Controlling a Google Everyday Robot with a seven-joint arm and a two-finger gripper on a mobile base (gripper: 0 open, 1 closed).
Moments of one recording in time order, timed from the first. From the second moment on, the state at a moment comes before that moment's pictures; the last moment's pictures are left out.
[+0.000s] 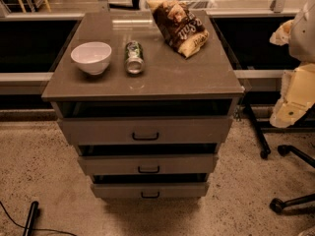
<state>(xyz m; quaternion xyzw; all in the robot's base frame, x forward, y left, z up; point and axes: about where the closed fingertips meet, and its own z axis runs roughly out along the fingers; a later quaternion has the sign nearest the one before) 0.438 -0.216 0.979 -0.60 0.78 -0.04 0.16</state>
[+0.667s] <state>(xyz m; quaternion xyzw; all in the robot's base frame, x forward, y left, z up) 0.430 -0.195 0.967 -0.65 0.75 -0.04 0.16</state>
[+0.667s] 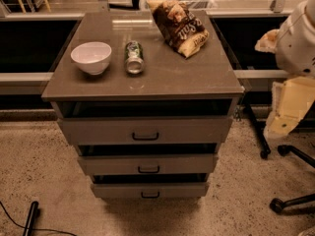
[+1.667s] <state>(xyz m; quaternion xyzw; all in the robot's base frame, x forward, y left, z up) 0.407 -0.170 0.773 -0.66 0.74 0.07 0.12</state>
